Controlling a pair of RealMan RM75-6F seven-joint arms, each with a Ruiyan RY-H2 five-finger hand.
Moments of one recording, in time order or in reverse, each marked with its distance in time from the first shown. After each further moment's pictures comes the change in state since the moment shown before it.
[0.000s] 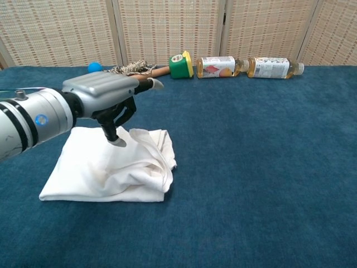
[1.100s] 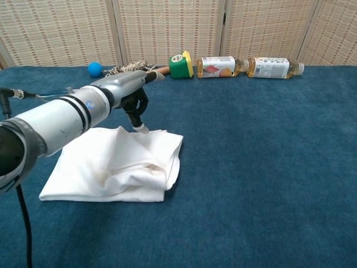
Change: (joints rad) left arm -0.057 -0.205 -0.194 0.331 -0.156 -0.102 -0.180; right arm -0.010 -0.001 0.005 0.018 0.013 0.002 0.018
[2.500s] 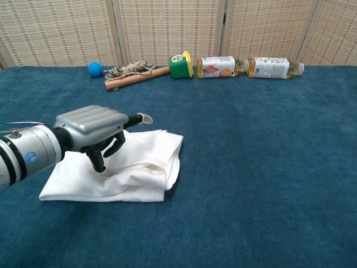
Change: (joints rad) left arm 0.135 0.154 0.257 -0.189 0.252 0.006 0.091; right arm 0.002 -0.008 0.001 0.003 0.005 -0.007 -0.004
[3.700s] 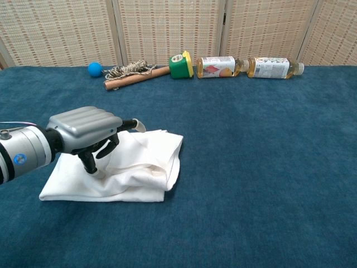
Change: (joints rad) left arm 0.025 0.038 0.021 0.021 0.084 -0.040 -0.034; right arm -0.004 -0.002 0.000 0.000 0.003 -0.001 -0.001
